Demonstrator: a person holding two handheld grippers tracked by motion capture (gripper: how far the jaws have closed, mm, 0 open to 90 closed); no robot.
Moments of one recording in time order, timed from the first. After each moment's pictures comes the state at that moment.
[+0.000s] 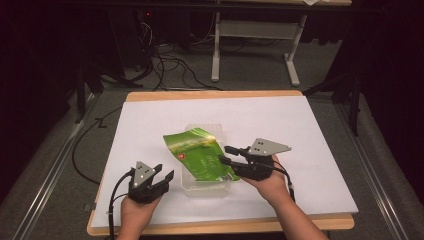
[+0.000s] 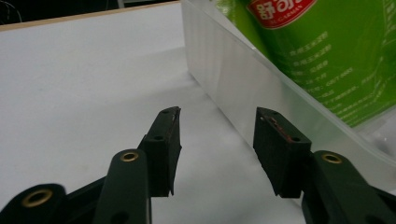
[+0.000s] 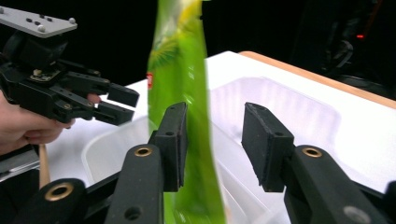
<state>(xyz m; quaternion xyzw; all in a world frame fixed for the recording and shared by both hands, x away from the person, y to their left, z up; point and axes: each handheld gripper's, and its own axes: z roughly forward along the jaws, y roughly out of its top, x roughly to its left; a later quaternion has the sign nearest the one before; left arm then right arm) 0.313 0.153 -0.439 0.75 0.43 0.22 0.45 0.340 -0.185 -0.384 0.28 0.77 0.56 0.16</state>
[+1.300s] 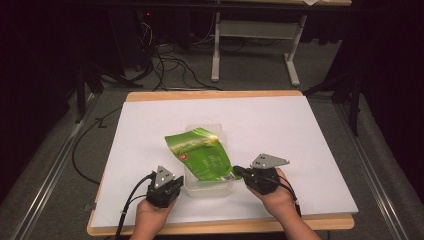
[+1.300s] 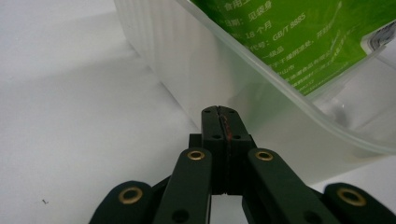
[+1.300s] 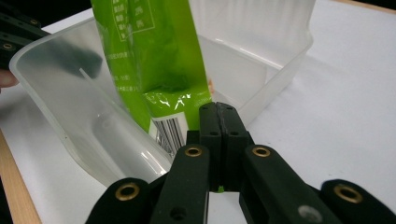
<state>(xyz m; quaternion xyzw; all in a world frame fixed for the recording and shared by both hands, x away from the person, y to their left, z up) 0.310 0.115 -0.455 0.79 0.41 0.16 0.43 0.321 -0.196 -0.425 0.36 0.80 0.44 0.16</state>
